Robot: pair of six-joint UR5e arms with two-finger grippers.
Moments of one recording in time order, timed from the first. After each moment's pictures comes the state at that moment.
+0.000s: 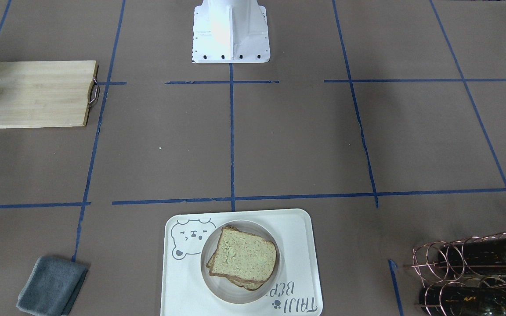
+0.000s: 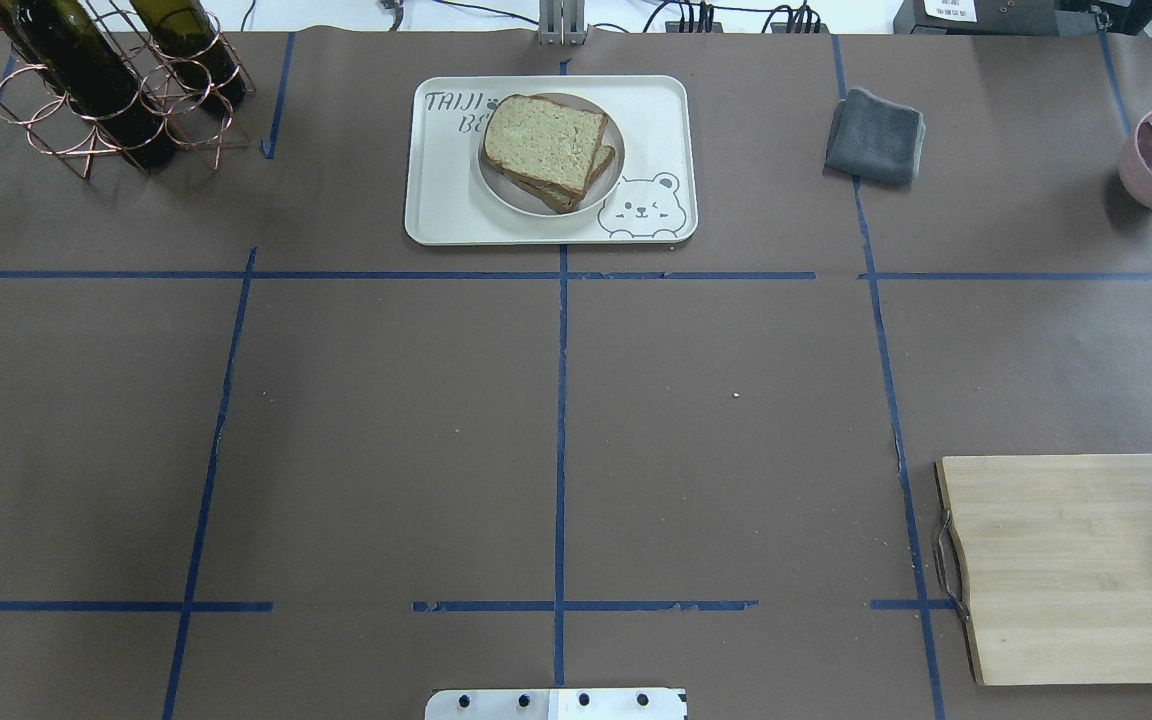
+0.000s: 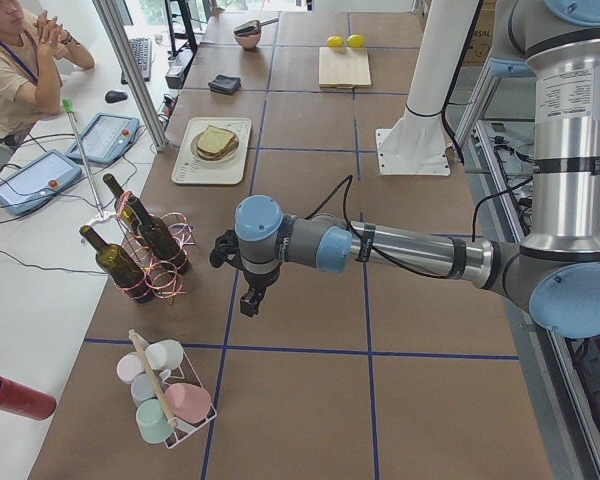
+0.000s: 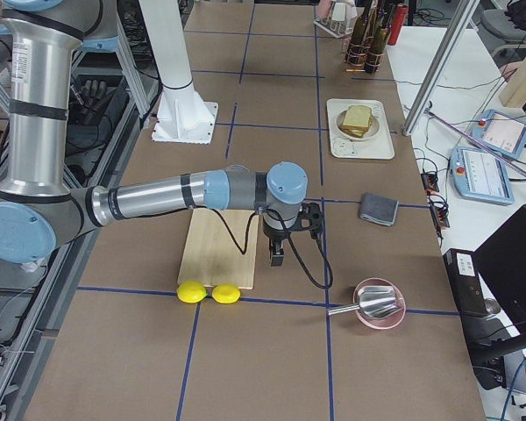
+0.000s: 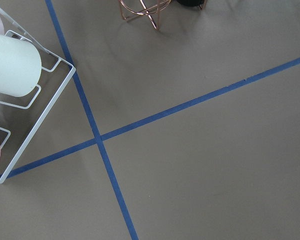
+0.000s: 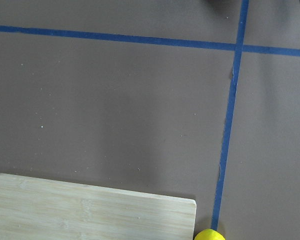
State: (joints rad) left arm -1.48 -1.50 -1.78 -1.62 -2.38 0.19; right arm 1.48 -1.71 1.92 -1.78 2.42 -0.04
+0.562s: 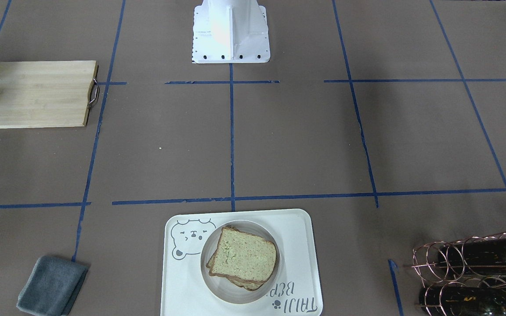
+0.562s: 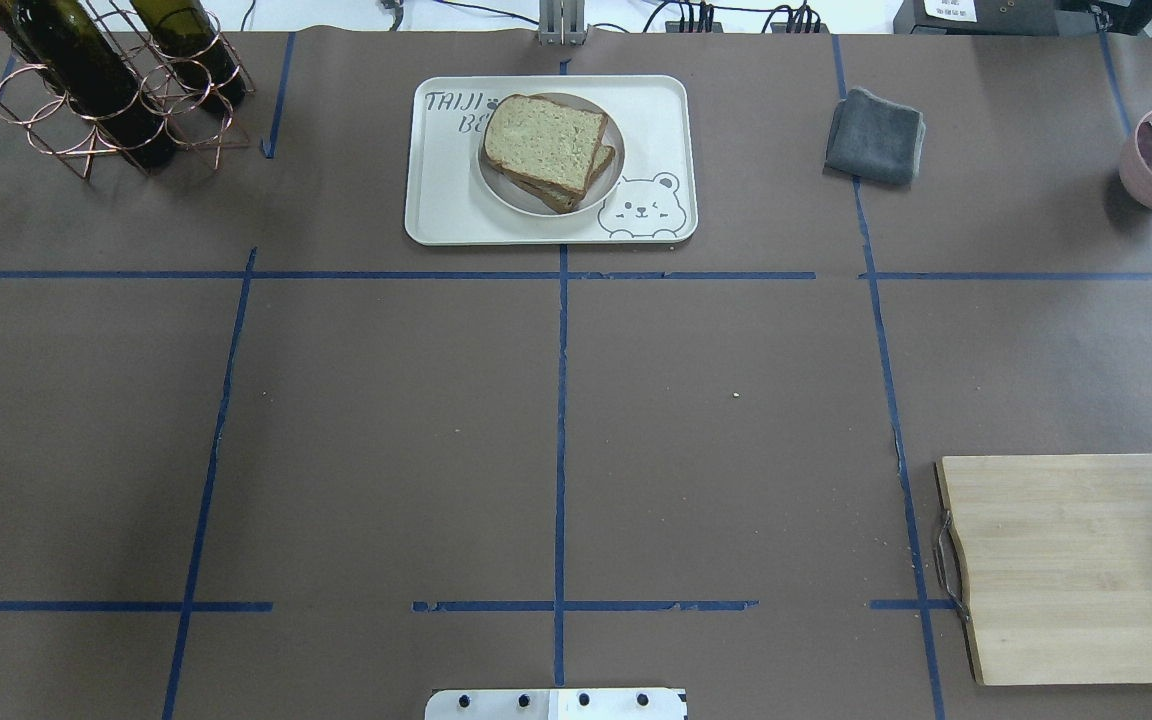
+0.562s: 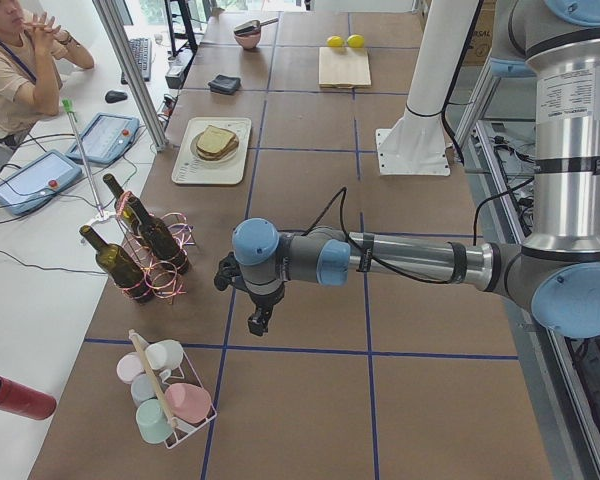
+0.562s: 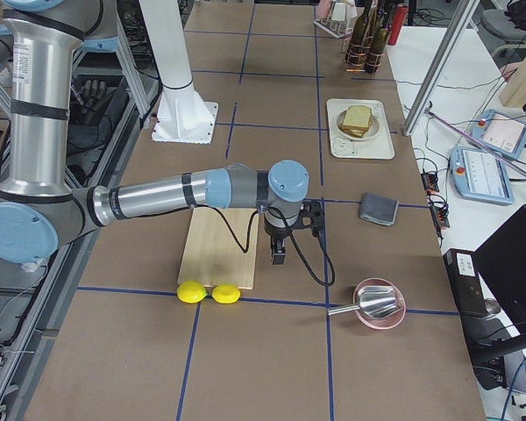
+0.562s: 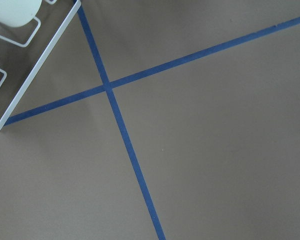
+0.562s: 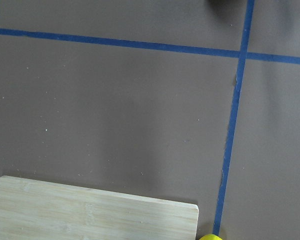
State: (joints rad) left arm -1.48 -1.49 -1.73 -1.59 -2.39 0.22; right arm 1.48 -1.69 1.92 -1.78 2.41 -0.04
